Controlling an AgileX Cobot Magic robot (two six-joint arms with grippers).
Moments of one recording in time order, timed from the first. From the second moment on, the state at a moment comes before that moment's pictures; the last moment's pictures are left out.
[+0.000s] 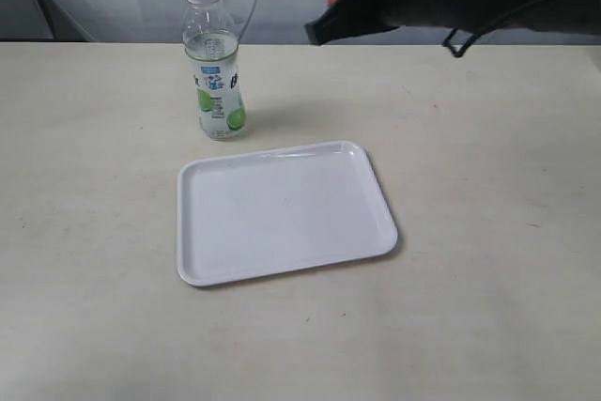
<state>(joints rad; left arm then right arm) 0.02 0.00 0.00 0.05 0.24 0.12 0.60 1.77 -1.23 0.20 0.02 -0.44</state>
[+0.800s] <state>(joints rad) 0.02 0.00 0.00 0.05 0.24 0.12 0.82 1.94 -1.26 0.19 -0.45 -0.22</state>
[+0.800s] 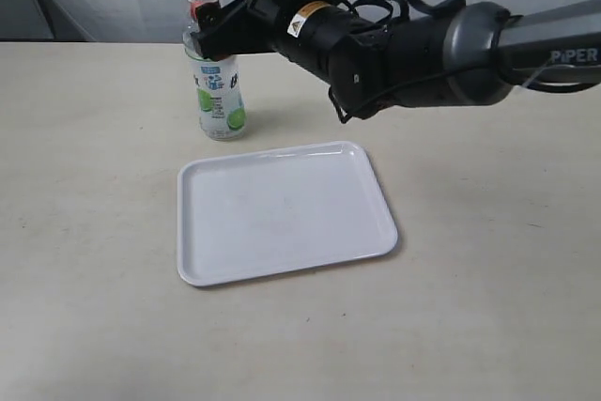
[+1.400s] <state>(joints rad) 0.02 0.00 0.00 0.05 0.24 0.12 0.83 2.09 -1.35 0.04 -0.66 -0.03</state>
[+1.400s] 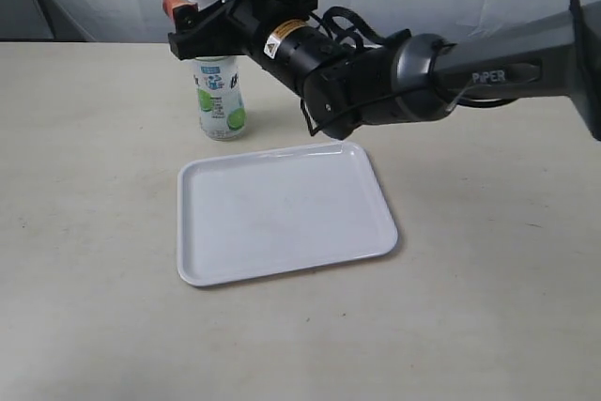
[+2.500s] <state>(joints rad) 0.02 0.00 0.00 0.05 0.24 0.12 0.83 2.42 -1.67 0.11 -0.63 -0.02</state>
